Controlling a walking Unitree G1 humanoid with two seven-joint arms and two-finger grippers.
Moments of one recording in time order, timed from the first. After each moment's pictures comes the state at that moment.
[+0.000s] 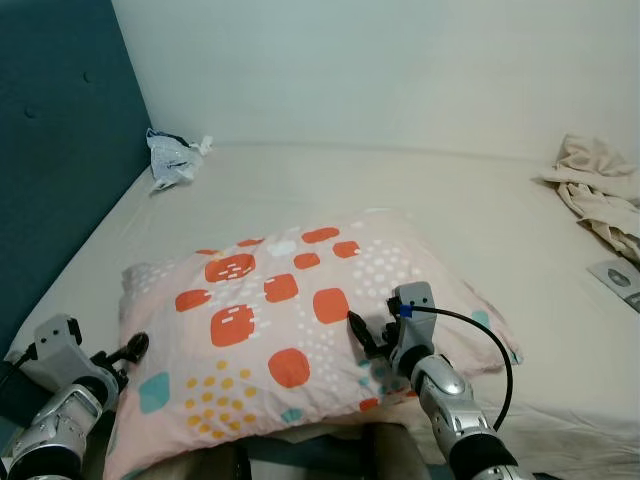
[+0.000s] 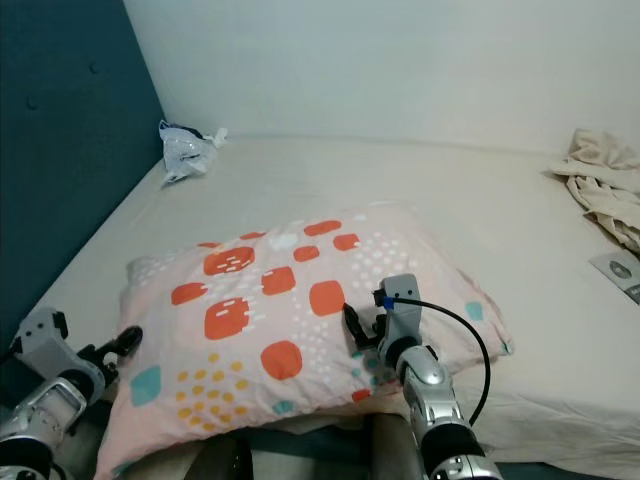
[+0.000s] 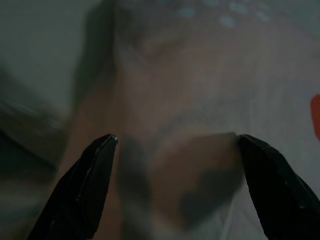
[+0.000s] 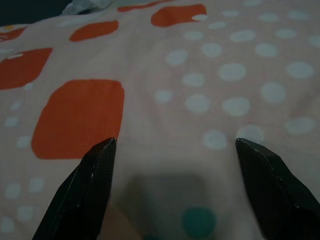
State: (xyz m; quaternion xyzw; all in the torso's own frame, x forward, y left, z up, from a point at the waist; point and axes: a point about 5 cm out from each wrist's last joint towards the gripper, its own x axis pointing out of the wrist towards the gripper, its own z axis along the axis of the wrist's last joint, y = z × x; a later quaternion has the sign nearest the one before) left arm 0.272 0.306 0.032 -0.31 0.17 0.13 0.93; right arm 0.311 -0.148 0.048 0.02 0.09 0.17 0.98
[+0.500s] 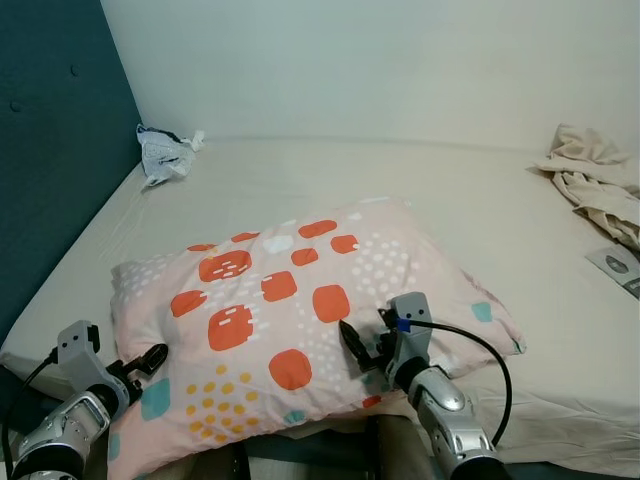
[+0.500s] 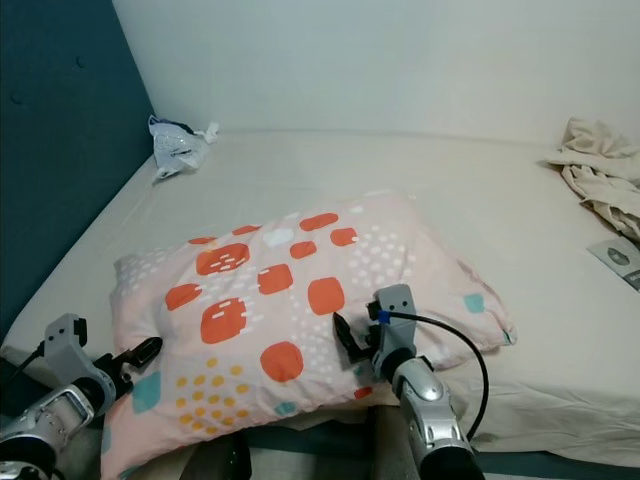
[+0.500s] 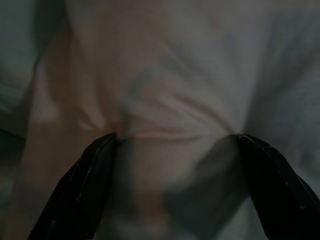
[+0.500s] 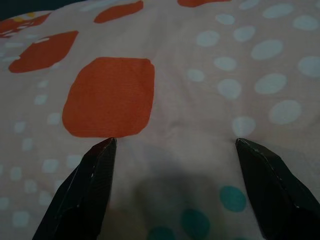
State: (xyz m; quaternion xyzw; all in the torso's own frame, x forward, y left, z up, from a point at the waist) left arm 0.273 0.287 0.021 -0.31 0.22 0.04 0.93; right arm 0.295 -0.142 0.047 0.02 0.09 0.19 0.98
